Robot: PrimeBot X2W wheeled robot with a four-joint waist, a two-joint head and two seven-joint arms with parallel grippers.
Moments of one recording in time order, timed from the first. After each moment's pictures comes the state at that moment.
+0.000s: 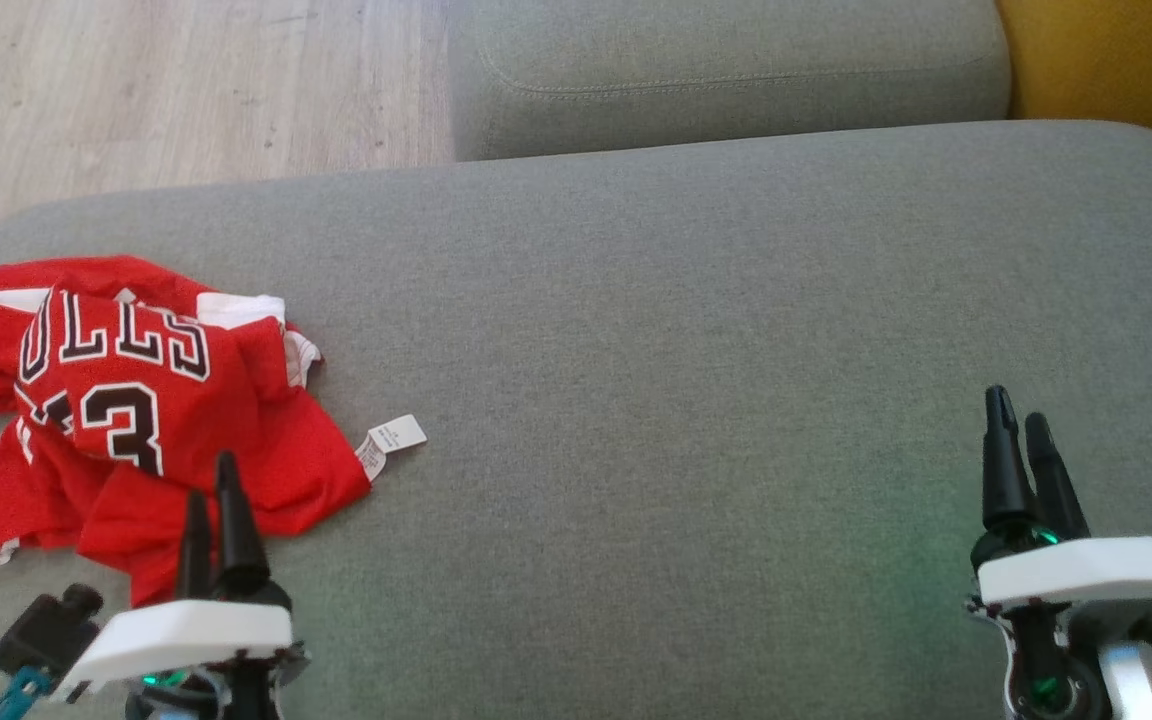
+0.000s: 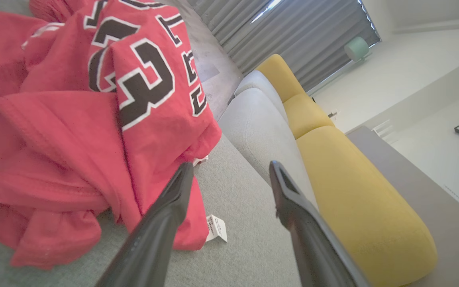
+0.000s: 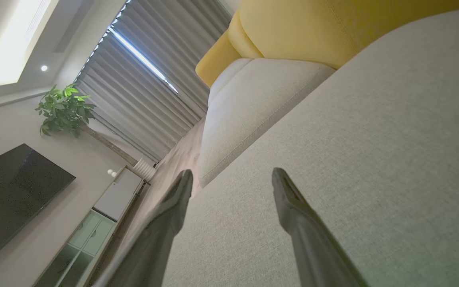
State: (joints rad) left arm 0.00 0.04 -0.02 0.16 -0.99 -0.07 -0.04; right arm 0.00 -0.04 -0.03 0.17 0.80 0.13 -0.04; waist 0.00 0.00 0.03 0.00
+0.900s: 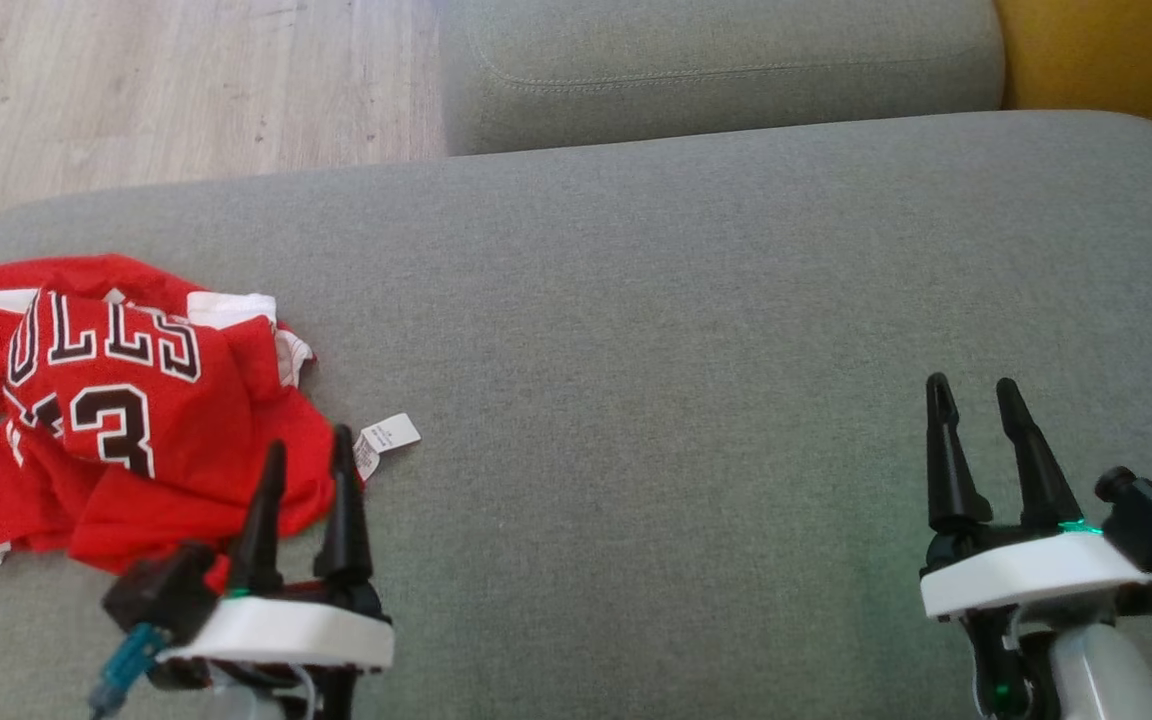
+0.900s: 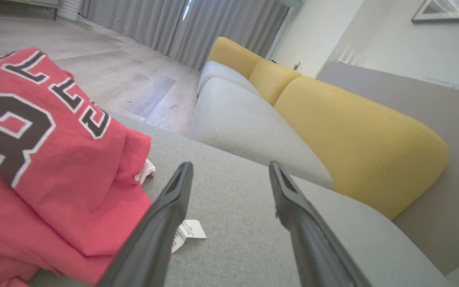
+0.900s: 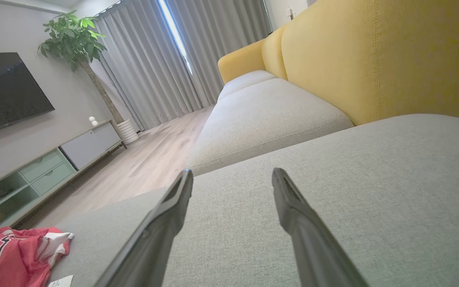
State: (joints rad) left arm -0.01 0.06 -0.18 0.11 -0.56 -0.06 -0.12; right arm -0.01 -0.04 0.03 0.13 0.39 0.13 -0.12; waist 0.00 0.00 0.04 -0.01
